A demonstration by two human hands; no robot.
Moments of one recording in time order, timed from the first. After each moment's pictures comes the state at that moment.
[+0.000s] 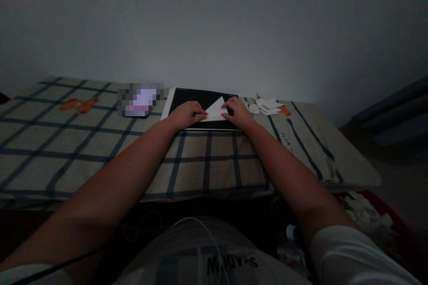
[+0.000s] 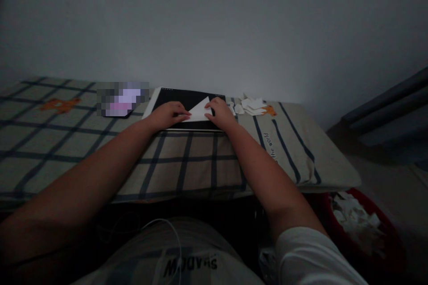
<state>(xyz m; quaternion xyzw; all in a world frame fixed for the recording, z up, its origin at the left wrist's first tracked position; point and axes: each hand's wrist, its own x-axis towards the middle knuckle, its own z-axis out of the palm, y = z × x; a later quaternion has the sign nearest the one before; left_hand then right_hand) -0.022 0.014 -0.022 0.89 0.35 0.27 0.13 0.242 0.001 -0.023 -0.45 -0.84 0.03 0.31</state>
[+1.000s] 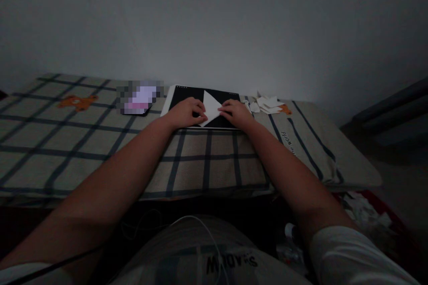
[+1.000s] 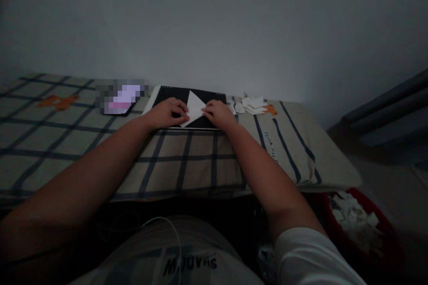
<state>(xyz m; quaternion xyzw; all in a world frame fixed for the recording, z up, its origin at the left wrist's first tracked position) -0.023 0.001 -0.009 0.92 0.31 0.24 0.09 0.237 -0.005 -0.021 -0.45 -0.86 -0.01 0.23</state>
